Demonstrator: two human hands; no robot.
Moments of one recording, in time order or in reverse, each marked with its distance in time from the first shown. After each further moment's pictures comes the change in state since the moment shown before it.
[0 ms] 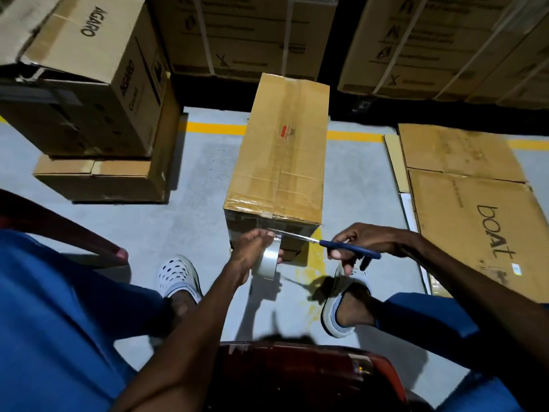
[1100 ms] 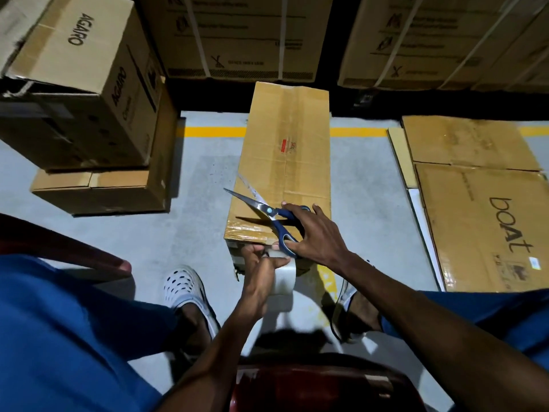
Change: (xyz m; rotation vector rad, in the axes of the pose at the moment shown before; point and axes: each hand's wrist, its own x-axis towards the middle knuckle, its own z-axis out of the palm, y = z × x) left_hand -0.011 -0.020 0.020 -0.052 0.271 -0.014; right_hand 0.099 -0.035 0.066 -0.432 0.802 -0.294
